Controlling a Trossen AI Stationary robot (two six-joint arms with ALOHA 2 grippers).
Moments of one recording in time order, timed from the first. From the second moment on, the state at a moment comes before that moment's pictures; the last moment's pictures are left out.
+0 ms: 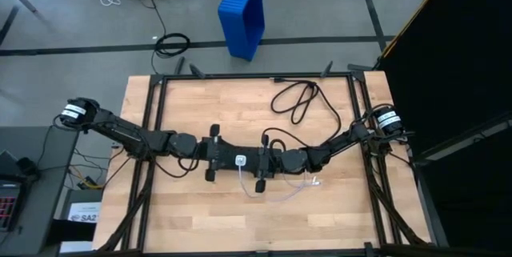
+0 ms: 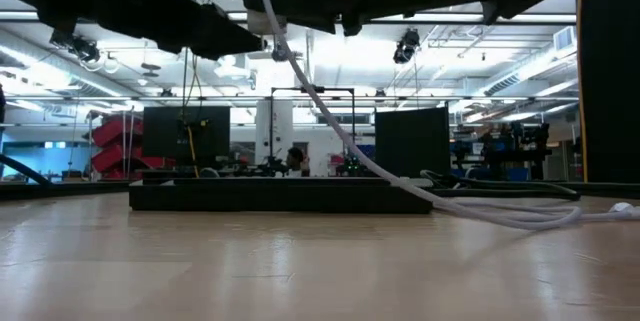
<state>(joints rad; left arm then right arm) -0.23 1.17 0.44 0.50 -0.21 0.16 0.30 1.88 0.98 0.84 0.45 -0.23</state>
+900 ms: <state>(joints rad) -0.23 1.31 0.47 0.75 -0.10 0.15 0.28 1.88 0.98 0.92 0.34 -0.19</state>
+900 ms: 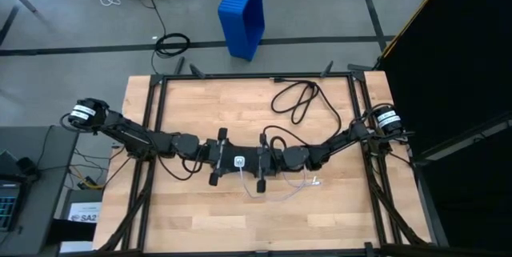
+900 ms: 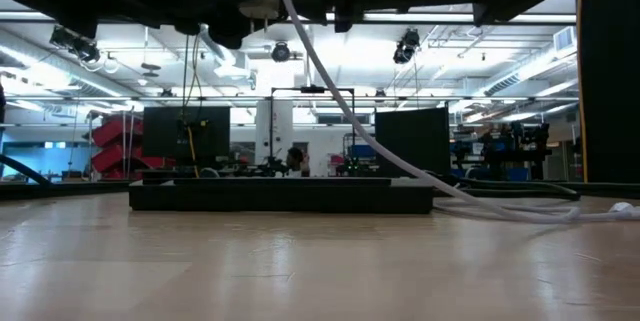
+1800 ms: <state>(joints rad) -0.22 1.32 0.47 0.74 -0.13 0.19 0.28 1.88 0.98 0.92 0.35 -0.18</state>
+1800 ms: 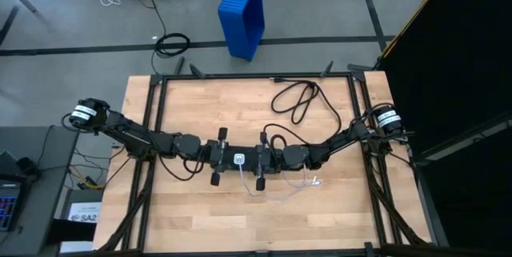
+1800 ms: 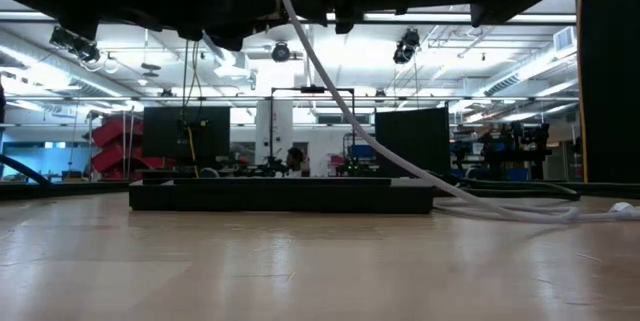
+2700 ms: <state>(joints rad) -0.22 1.32 0.47 0.67 -0.17 0.20 0.34 1.87 0.98 0.89 0.62 -0.27</state>
